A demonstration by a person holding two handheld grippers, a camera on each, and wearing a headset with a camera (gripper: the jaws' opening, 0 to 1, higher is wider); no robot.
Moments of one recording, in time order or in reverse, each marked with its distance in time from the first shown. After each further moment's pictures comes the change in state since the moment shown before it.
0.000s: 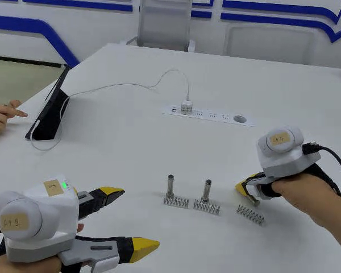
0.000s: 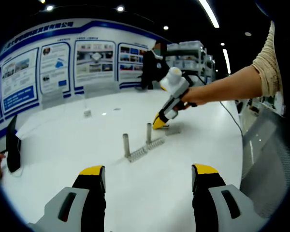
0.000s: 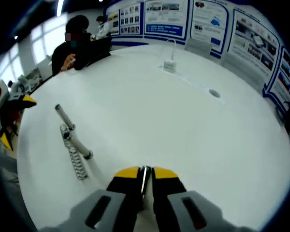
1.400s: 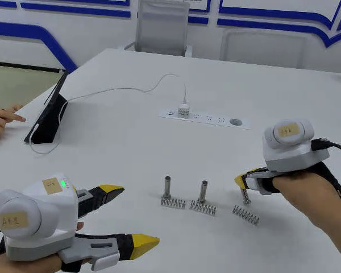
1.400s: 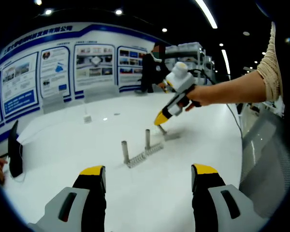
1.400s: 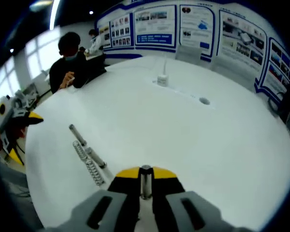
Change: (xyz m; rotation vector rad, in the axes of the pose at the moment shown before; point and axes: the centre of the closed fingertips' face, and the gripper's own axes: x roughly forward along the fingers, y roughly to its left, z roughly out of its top) left arm -0.002 -0.006 0.014 0.022 -0.027 0.008; right arm -0.041 0.008 0.016 0.089 -0.101 -0.028
